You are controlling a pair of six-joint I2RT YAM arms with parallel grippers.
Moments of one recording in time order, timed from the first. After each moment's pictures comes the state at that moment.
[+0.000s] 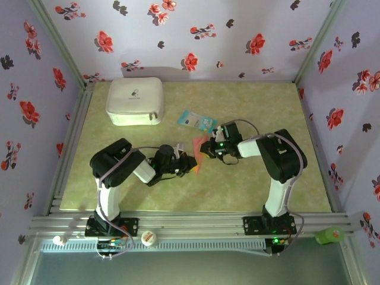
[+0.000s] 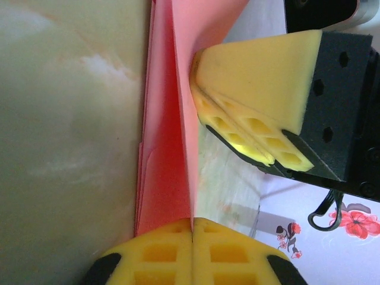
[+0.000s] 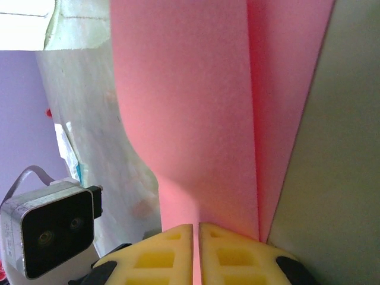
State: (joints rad) left arm -0.77 1.96 0.56 0.95 0.47 -1.33; right arm 0.43 1.89 0.82 0.20 -0.71 0.86
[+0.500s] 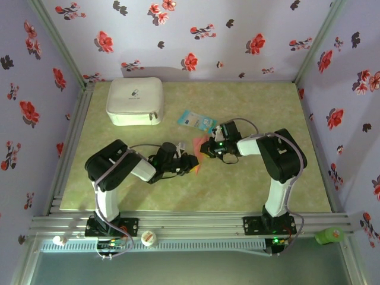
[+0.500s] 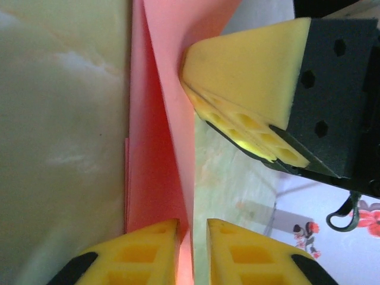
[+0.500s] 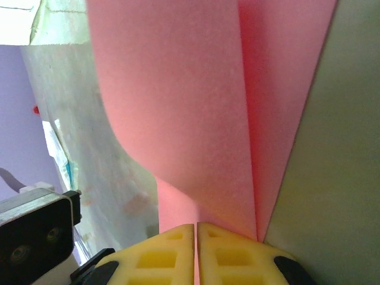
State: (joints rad) left arm -0.78 1.89 0.61 0.73 0.45 -1.25; right arm 0.44 1.89 0.85 0.12 -0.69 0.83
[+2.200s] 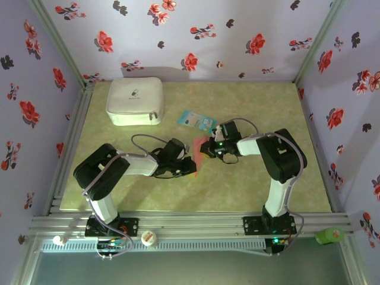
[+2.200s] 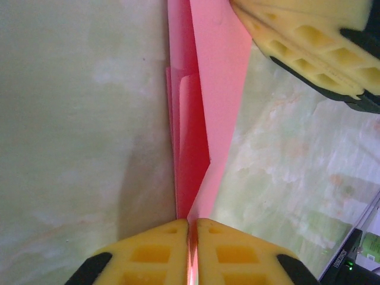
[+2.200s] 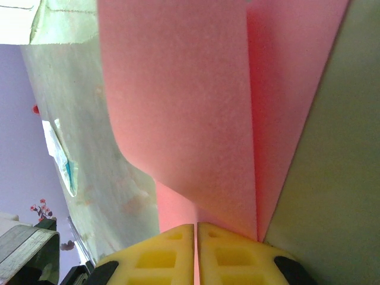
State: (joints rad) left arm -0.83 1.76 0.75 0.14 0.38 -0.96; right arm 0.44 1.89 0.85 0.12 -0.69 0.82
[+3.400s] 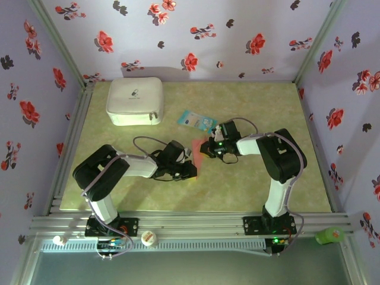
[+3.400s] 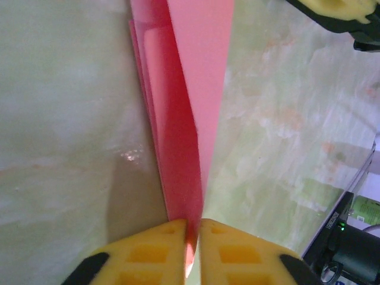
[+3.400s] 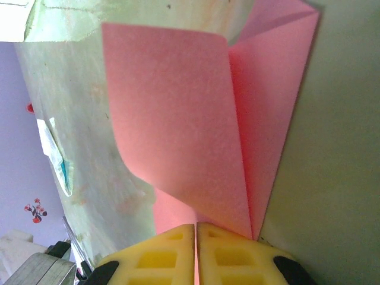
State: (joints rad) left arm -0.84 1.75 0.72 0.14 0.47 -0.94; right arm 0.44 1.89 0.86 0.09 -0.68 0.80
